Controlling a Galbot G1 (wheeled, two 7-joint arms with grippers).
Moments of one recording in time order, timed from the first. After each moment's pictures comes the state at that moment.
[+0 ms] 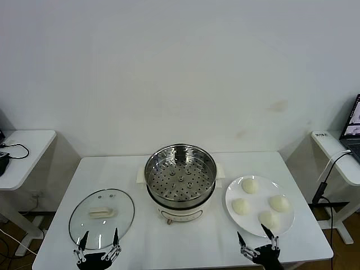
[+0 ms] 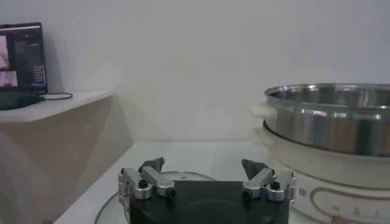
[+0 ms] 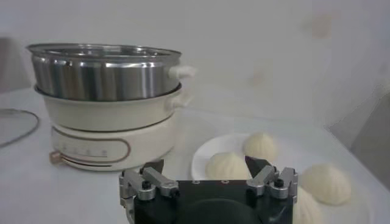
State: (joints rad) left arm 1.95 -1.41 -0.53 -2.19 -0.08 -0.10 -0.24; right arm -1.82 1.25 0.65 2.06 0.10 0.03 -0.10
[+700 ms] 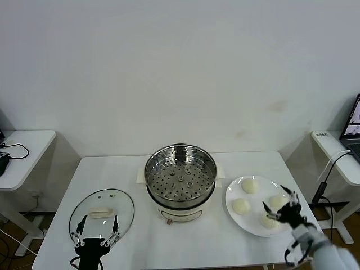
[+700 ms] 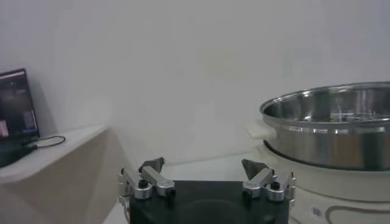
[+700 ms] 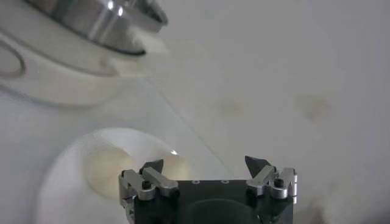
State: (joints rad) left arm 1.89 -1.39 -0.55 -2.27 0.04 0.04 -0.22; right arm -1.44 0.83 0.69 1.91 -0.26 -0.15 -0.35
